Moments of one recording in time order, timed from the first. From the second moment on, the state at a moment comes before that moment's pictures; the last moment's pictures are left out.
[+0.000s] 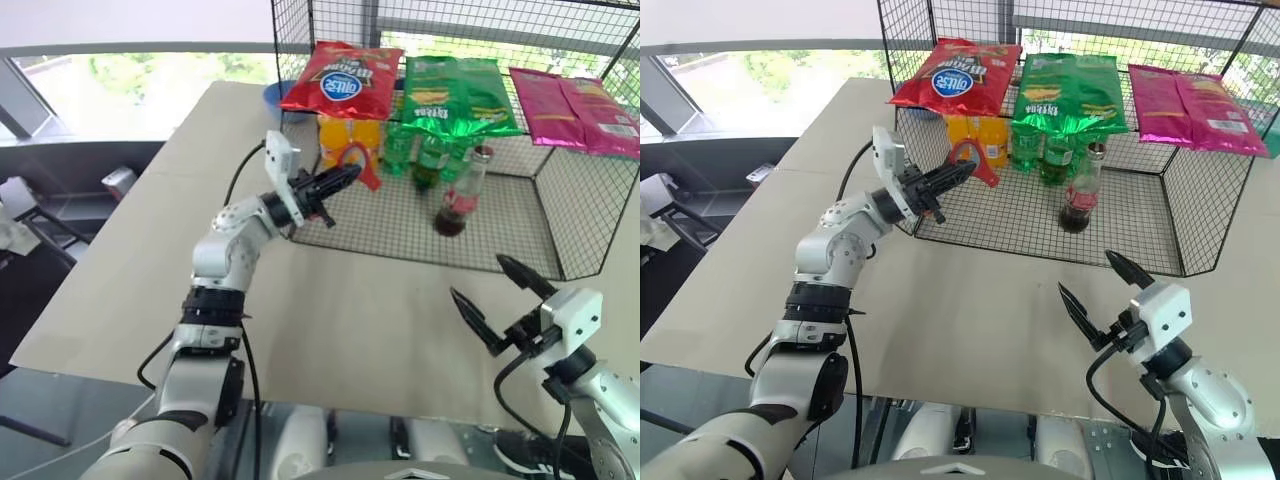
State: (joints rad) left arm -0.67 0.34 0.07 0.13 -0.66 0.54 -0.95; right arm 0.31 -0.45 -0.11 -0.72 0.44 0.16 0.52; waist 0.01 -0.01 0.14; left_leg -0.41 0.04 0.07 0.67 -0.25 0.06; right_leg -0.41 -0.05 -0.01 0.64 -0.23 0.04
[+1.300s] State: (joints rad) left arm -0.54 0.48 -0.04 -0.22 -0.83 0.70 -1.22; right arm -0.18 -0.61 -0.08 -0.66 1.15 0.78 0.52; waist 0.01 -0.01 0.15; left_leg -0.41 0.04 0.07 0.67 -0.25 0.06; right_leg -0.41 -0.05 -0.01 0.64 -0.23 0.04
